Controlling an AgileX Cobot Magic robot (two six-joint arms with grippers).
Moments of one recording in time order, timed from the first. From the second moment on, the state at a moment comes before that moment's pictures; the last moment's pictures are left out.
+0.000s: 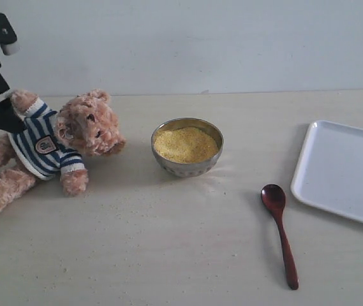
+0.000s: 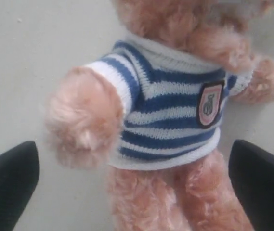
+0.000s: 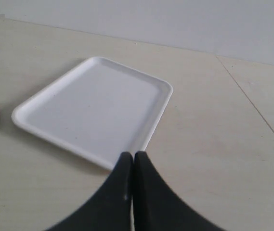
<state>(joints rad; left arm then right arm) 0.05 1.91 -1.55 -0.24 0.94 1.23 -0.01 0.01 0.00 -0.23 0.38 0.05</state>
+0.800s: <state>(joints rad) 0.06 2.11 -1.56 -0.32 0.86 1.36 -0.01 0.01 0.00 -0.23 0.38 0.05</state>
